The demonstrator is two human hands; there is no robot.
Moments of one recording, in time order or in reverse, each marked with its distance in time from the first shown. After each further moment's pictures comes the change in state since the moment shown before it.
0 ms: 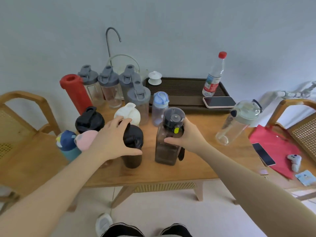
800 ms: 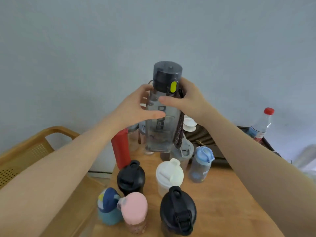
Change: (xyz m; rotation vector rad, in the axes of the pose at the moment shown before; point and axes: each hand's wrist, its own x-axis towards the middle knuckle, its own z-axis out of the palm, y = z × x) left_hand 0.101 -0.069 -0.198 -0.650 0.323 0.229; right_hand 0.180 -0.229 -0.006 0.325 0.003 -0.441
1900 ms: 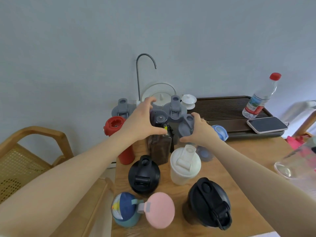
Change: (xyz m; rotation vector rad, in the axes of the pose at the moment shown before) left_hand 0.025 -0.124 0.034 0.263 -0.239 -0.042; right_hand -0.044 0.164 0.046 -0.731 -0.011 0.784
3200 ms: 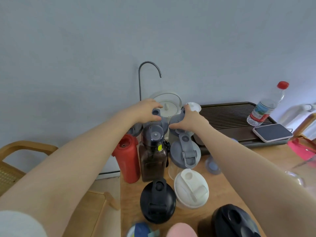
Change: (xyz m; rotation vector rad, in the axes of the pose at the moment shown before) left_hand 0.114 -0.051 -0.034 0.330 -0.326 0.133; right_hand 0.080 -0.076 -0.011 -0.015 -0.040 0.157
